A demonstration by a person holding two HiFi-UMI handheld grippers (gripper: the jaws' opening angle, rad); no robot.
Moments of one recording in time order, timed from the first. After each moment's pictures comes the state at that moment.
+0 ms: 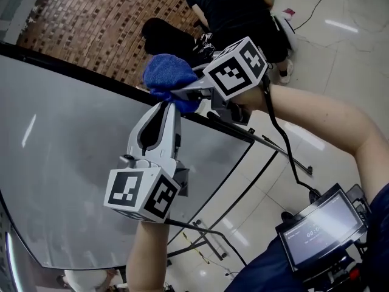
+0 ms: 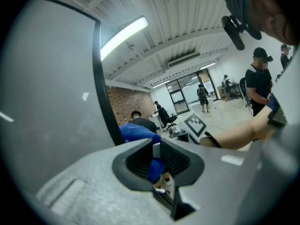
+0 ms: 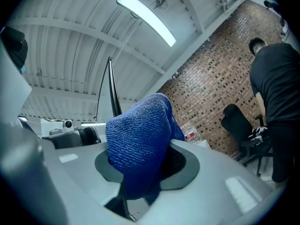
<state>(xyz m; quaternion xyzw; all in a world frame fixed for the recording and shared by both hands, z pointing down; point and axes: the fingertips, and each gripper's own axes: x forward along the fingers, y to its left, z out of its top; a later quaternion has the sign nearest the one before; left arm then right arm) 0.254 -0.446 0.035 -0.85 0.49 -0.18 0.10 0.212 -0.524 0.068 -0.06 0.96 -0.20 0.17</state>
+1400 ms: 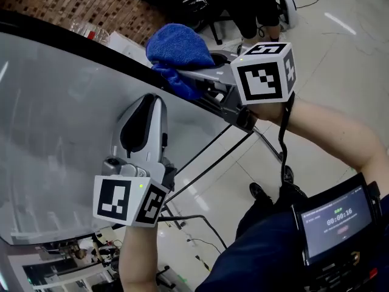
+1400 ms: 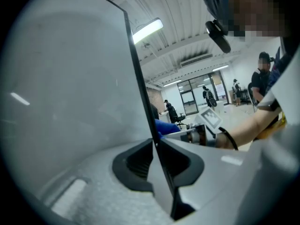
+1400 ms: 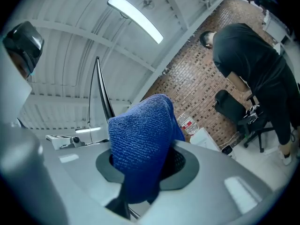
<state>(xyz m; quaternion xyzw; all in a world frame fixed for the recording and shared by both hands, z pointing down) 0.183 -0.388 0.099 -0.82 0.54 -0.15 0.06 0.193 -0.459 0.138 -0.09 0.94 -0.27 0.17</state>
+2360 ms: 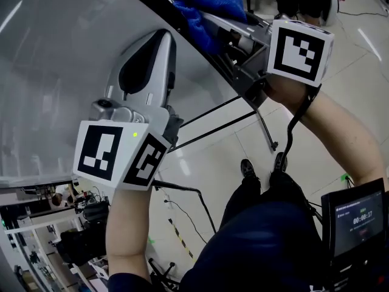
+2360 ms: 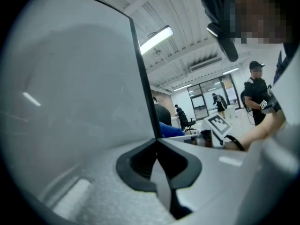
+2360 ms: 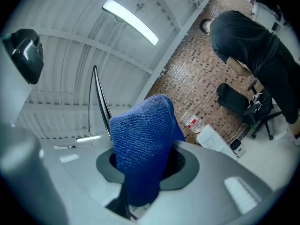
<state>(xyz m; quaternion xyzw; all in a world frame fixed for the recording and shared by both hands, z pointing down) 0.149 -0.369 0.089 -0.79 0.59 -0.11 0.07 0.158 -0.431 0.121 -0.07 0.92 -0.30 0.23</state>
